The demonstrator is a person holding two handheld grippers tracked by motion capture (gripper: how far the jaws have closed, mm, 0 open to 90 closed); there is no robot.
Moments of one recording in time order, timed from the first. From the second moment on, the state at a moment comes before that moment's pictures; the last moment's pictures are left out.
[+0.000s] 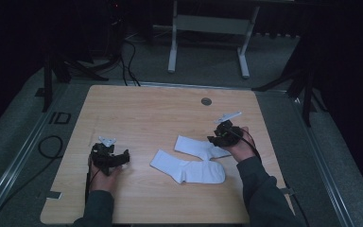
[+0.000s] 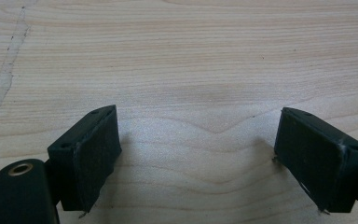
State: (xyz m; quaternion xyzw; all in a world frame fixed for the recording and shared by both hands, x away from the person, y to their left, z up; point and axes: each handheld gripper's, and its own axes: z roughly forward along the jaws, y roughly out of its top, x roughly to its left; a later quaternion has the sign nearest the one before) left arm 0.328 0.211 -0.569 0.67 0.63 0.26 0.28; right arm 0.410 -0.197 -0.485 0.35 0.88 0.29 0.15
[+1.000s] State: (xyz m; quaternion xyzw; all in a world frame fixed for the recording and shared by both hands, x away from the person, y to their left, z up) left arm 0.328 0.211 -0.569 0.68 0.63 0.26 0.28; right arm 0.427 -0.124 -0.539 0.27 0.93 0.24 0.08
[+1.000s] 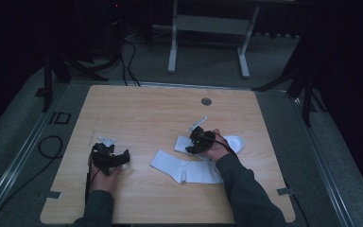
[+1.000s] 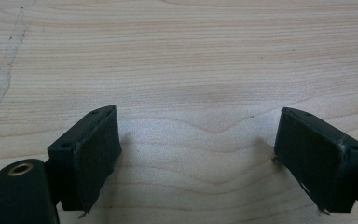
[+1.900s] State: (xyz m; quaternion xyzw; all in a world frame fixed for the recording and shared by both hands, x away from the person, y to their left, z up) left arm 0.328 0.211 -0.568 0.68 0.63 0.26 0.28; right arm 0.426 -0.159 -0.495 0.31 0.90 0.30 0.11
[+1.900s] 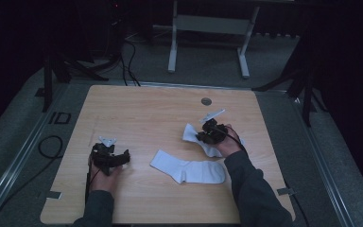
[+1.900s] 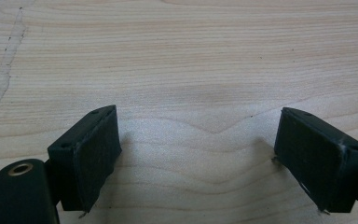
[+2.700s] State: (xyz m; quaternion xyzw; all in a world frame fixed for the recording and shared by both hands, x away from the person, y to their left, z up) left arm 0.328 0.211 -0.568 0.68 0.63 0.26 0.28; right arm 0.376 -0.193 -0.389 0.27 0.86 0.41 0.16
